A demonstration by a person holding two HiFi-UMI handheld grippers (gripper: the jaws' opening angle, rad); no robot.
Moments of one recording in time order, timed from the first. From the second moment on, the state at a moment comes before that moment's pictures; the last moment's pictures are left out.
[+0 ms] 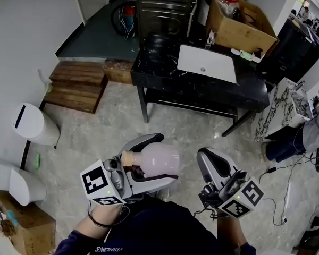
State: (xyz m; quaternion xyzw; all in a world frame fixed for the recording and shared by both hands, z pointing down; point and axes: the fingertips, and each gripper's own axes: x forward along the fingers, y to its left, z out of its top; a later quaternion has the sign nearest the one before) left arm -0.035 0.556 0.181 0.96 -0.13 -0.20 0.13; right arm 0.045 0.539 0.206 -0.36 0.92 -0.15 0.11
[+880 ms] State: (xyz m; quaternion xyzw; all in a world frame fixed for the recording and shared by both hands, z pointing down) left arm -0.034 0.476 0.190 0.96 -0.14 -0.19 0.14; right arm 0.048 0.464 0.217 -0.36 0.91 -0.16 0.11
